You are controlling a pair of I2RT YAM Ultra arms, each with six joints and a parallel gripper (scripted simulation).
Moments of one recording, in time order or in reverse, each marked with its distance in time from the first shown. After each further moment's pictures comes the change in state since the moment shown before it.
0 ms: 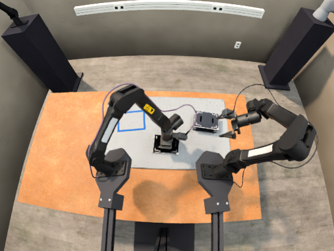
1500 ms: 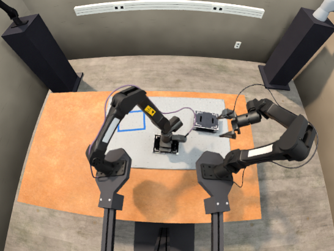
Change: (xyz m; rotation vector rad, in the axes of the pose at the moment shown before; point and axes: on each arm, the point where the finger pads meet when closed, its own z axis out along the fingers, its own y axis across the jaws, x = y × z) left arm 0.004 -0.007 0.019 0.018 0.017 0.008; right arm 0.000 0.000 0.000 0.000 0.000 0.000
